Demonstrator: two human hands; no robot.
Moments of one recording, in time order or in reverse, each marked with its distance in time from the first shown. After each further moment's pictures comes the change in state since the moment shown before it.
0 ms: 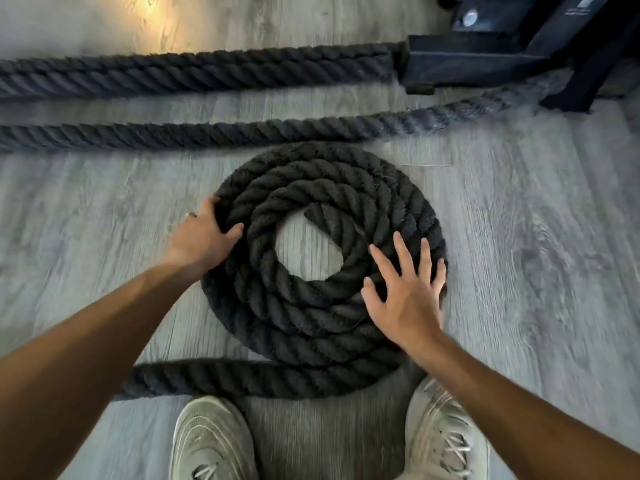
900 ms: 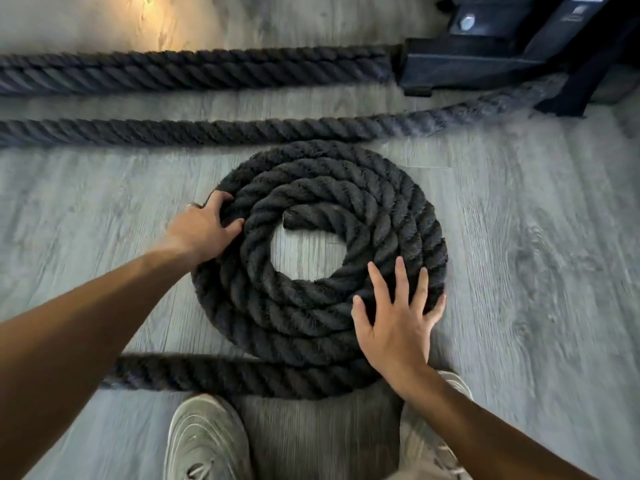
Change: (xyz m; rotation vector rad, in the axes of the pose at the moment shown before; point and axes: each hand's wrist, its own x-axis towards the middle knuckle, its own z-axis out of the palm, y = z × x) left_hand 0.020 0.000 0.001 0.145 -0.025 0.114; right_hand -0.039 -0.019 0.010 -0.077 -0.036 0.133
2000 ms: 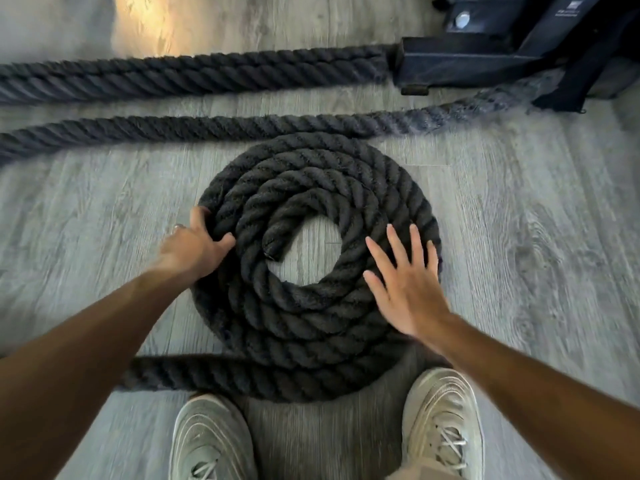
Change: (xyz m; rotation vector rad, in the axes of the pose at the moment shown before) left_hand -0.033 -0.002 -0.006 -0.053 -0.057 -0.196; right_hand 0.062 0.032 -0.017 -0.183 -0.081 -0.306
